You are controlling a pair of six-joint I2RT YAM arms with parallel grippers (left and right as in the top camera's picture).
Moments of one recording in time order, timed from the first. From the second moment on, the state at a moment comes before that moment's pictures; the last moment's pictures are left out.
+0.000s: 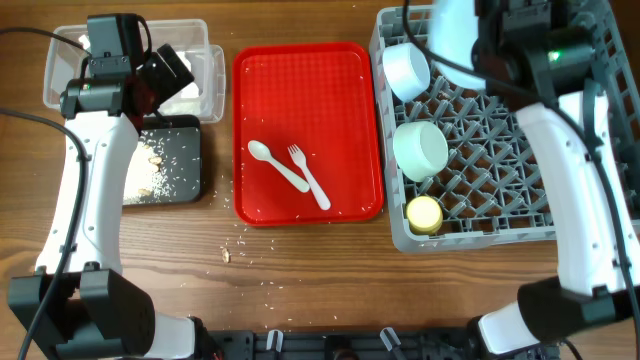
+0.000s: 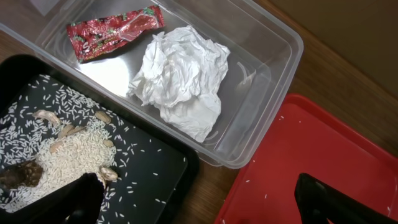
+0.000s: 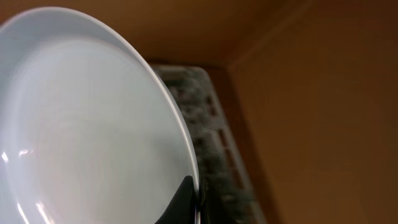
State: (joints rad) left arm 0.06 1.63 1.48 -0.78 -0.14 -0.53; right arm 0.24 1.70 1.98 -1.08 0.80 -0.07
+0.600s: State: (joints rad) left arm 0.06 1.63 1.48 -0.78 -0.14 -0.53; right arm 0.13 2.05 1.94 -0.85 0.69 -0.46
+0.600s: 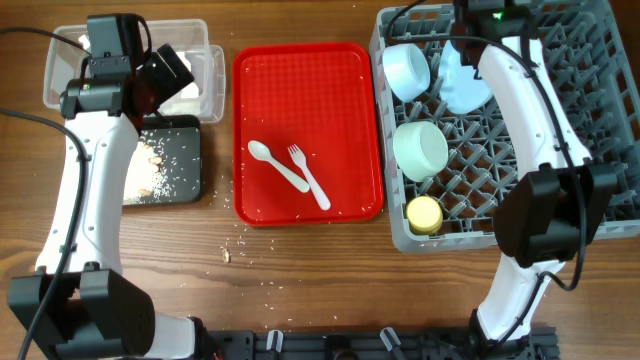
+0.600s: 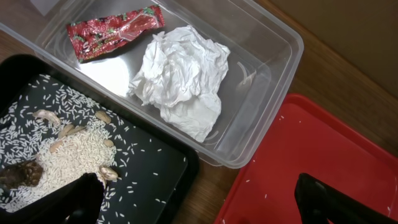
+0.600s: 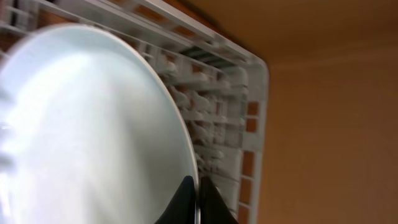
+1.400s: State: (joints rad) left arm 0.06 1.63 1.48 -0.78 -0.14 -0.53; right arm 0.47 2.08 1.86 -0.90 -0.38 0.11
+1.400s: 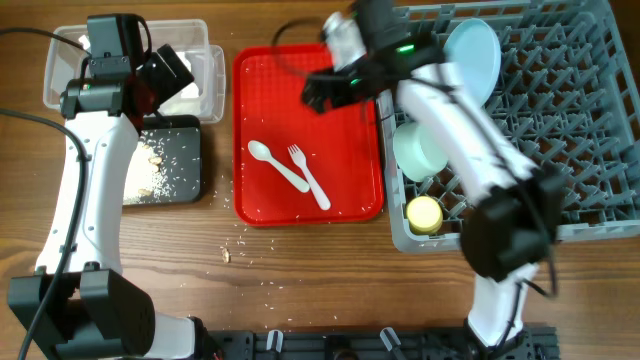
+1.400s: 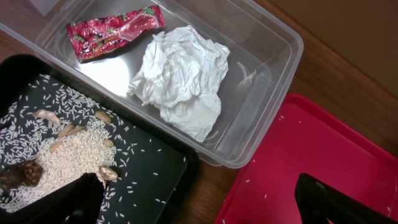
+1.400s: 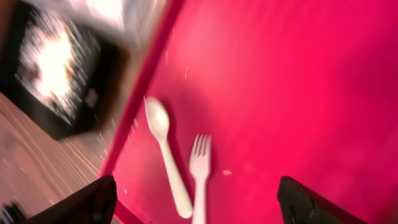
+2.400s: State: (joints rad) left arm 0.06 1.63 1.48 -0.78 -0.14 -0.53; right arm 0.65 2.34 1.88 -0.95 -0.12 0.19
